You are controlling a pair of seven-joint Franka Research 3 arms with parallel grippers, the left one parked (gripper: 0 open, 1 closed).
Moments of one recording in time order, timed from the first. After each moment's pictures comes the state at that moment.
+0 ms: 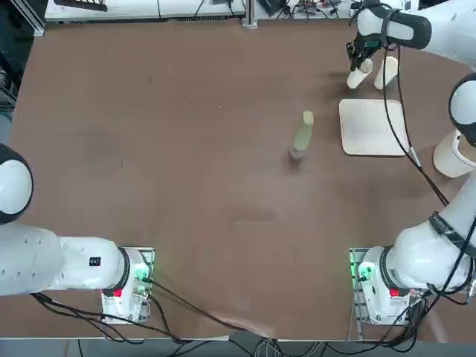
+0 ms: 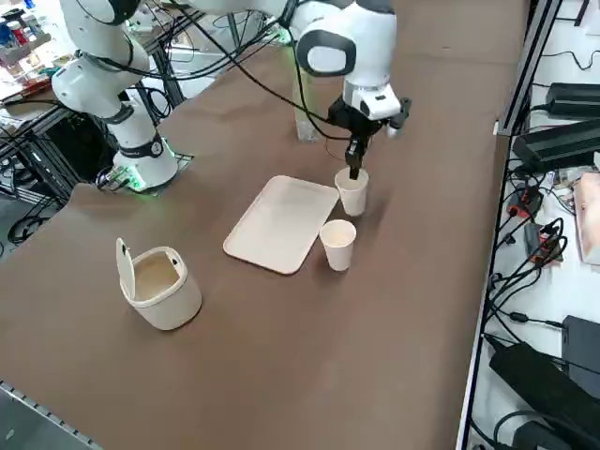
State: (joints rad) arm -0.18 0.52 0.34 -1.62 -0.28 1.99 0.26
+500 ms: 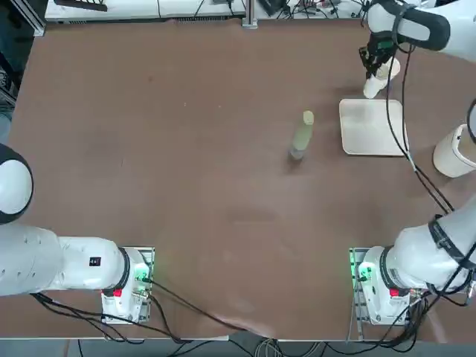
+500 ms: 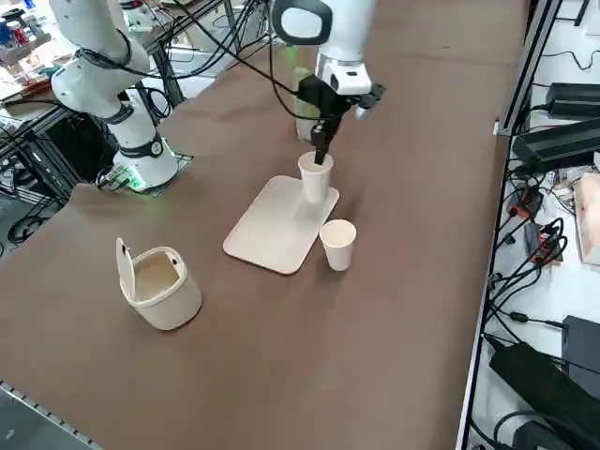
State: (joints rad) arm -0.22 0.31 0.34 -1.84 -0.28 1.93 0.28
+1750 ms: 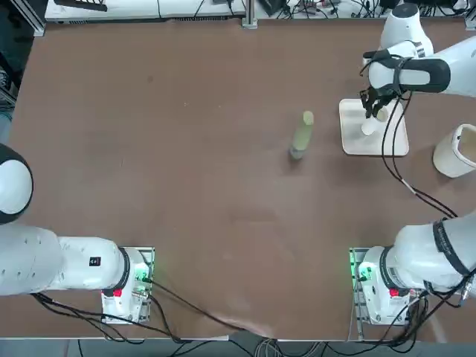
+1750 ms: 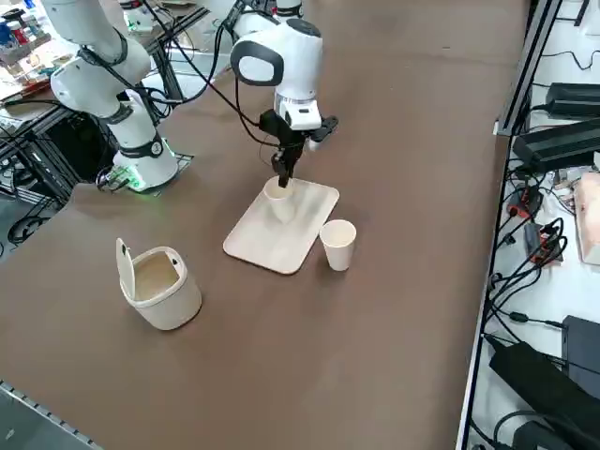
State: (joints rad) arm -0.28 0.20 0.34 -2.22 -0.28 2.20 0.29
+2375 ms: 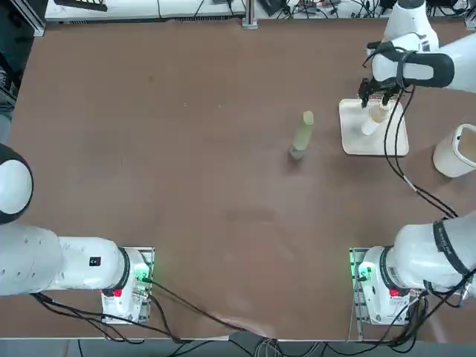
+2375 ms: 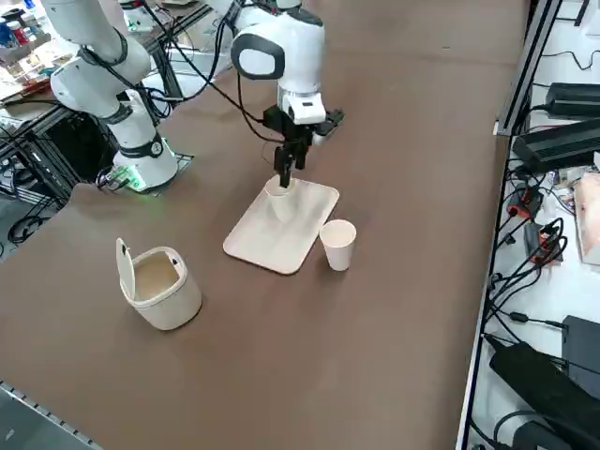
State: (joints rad) arm -0.29 0.18 0.34 -2.13 -0.28 2.17 0.29
